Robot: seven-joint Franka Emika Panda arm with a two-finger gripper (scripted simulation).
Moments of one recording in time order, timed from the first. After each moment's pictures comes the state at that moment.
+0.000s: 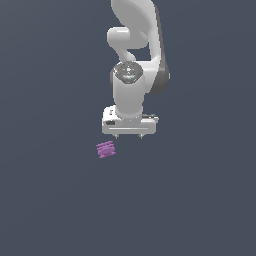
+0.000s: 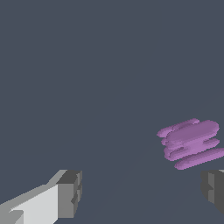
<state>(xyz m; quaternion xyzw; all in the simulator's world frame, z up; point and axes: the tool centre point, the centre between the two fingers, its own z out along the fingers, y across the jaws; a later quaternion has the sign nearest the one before) -0.006 0.004 0.163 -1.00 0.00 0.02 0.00</state>
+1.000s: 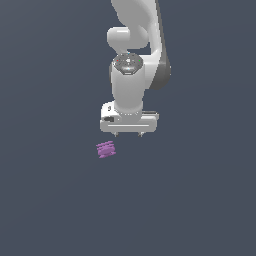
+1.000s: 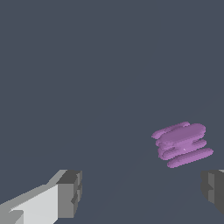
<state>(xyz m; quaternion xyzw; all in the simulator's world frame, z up) -0.001 0.002 0.183 -1.00 0.00 0.01 0.00</state>
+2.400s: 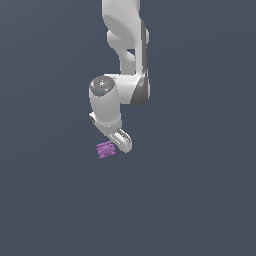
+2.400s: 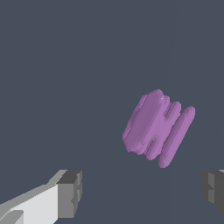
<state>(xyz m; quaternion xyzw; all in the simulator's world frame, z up) -0.007 -0.065 0.122 -0.93 0.38 0.01 0.01</state>
